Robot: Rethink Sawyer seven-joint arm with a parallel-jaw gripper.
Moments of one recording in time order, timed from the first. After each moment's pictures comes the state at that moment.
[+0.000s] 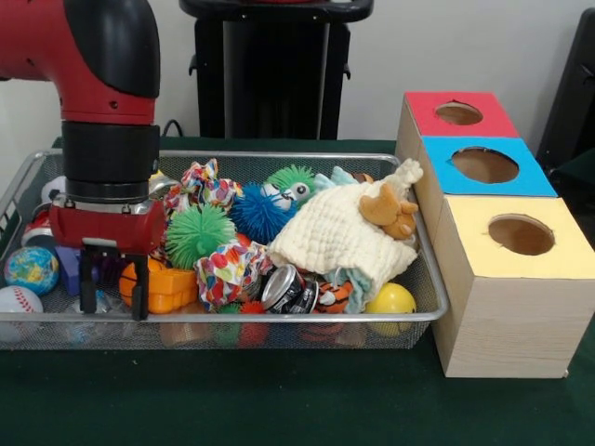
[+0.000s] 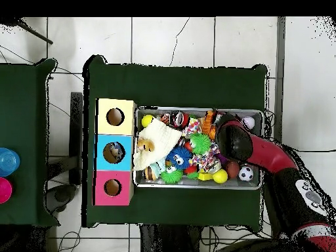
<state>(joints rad) -0.69 -0.43 0.25 1.51 -0.27 0.10 1.58</state>
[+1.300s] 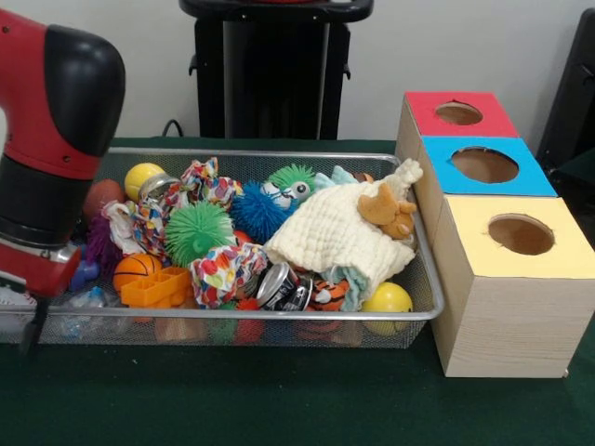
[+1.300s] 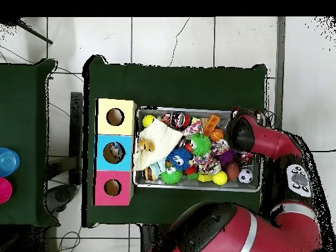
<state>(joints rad) -0.50 -0.26 -0.11 1.19 -0.27 0.09 1.58</state>
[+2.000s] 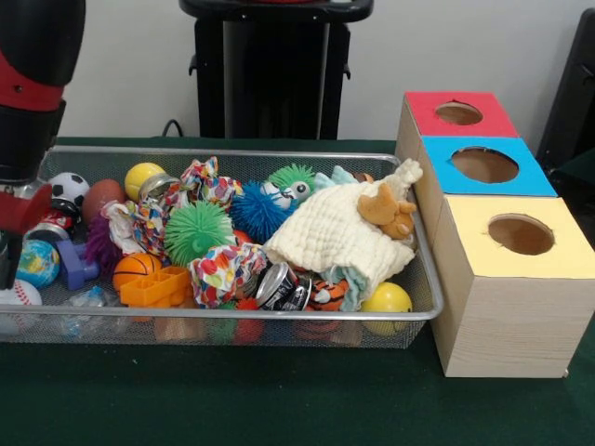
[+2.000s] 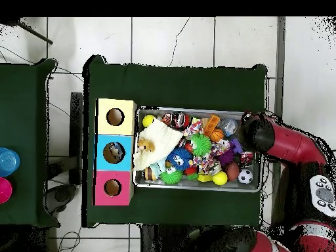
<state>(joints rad) -0.54 -0.40 -0.09 1.25 -0.26 0.34 1.58</state>
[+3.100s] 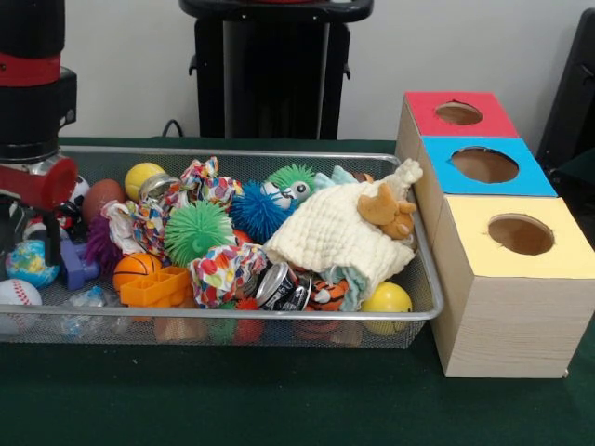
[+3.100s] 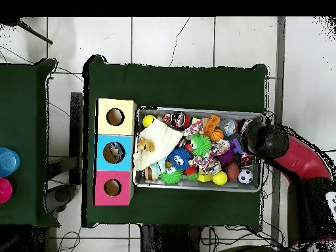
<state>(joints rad) -0.67 -0.47 0.06 1.41 -0.12 0.44 1.58</state>
